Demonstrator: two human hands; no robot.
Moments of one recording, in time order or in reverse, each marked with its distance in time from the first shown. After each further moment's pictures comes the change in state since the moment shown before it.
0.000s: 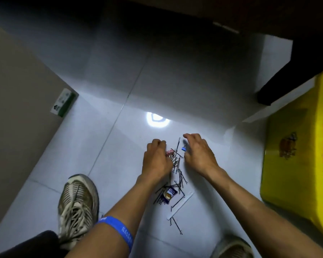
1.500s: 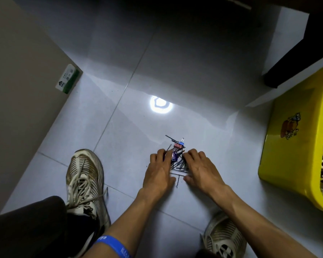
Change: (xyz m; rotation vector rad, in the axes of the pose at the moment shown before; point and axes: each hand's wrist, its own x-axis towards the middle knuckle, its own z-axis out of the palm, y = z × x) left_hand -0.092 -0.024 0.044 0.111 -0.121 0.090; right_hand -0.086 0.032 0.045 -0.405 -0.184 -0.244
